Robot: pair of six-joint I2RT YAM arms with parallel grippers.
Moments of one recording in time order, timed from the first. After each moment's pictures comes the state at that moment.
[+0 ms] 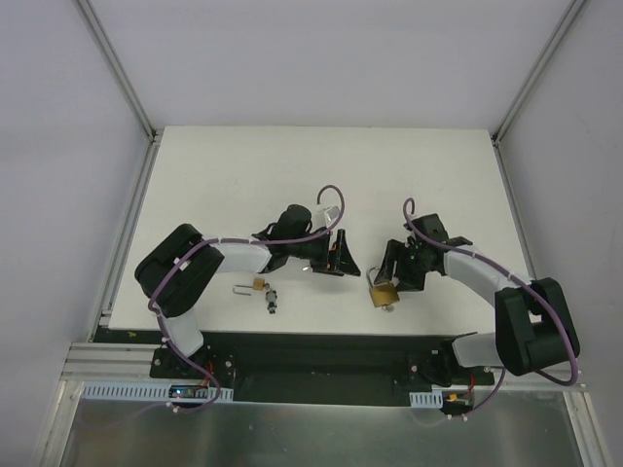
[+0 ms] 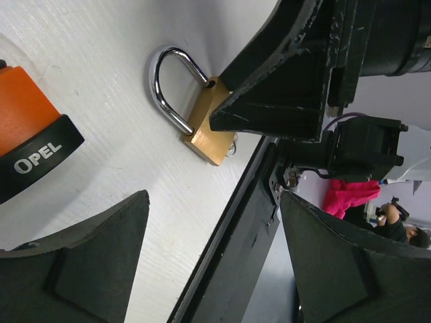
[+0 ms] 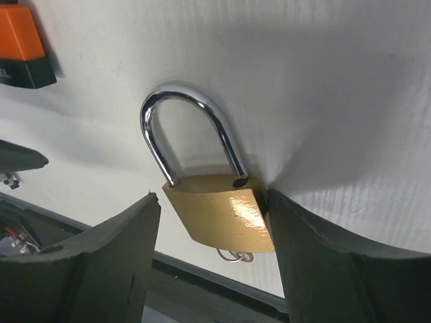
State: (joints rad) left arm -0.74 1.76 0.84 0.37 0.71 -0.83; right arm 0.31 1.36 0.65 -0.51 -0.32 0.51
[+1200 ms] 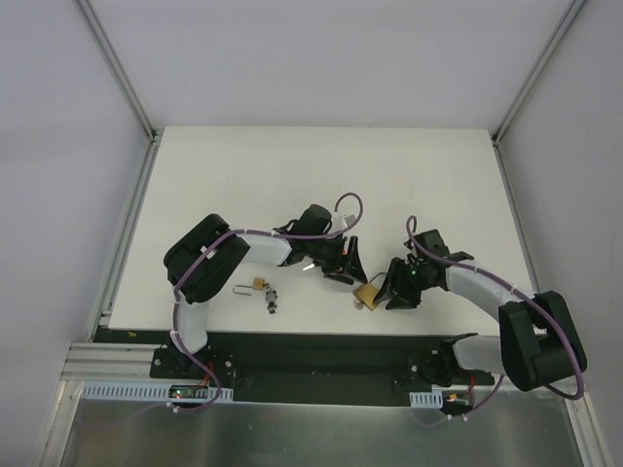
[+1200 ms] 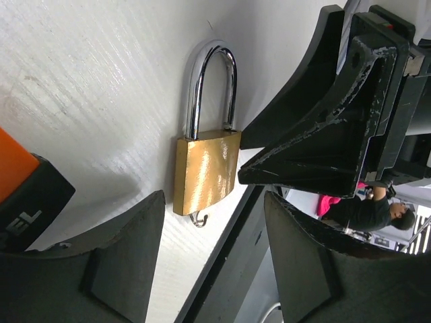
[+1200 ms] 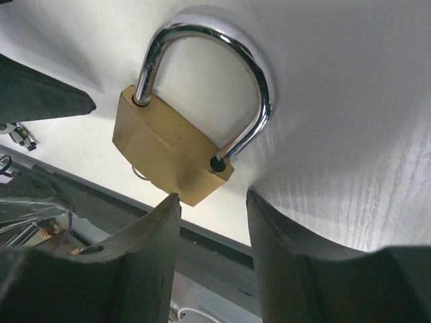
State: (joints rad) left arm -0.79 1.94 1.00 0.23 0.75 -0.83; right arm 0.33 1.27 0.52 -0.52 -0.45 0.63
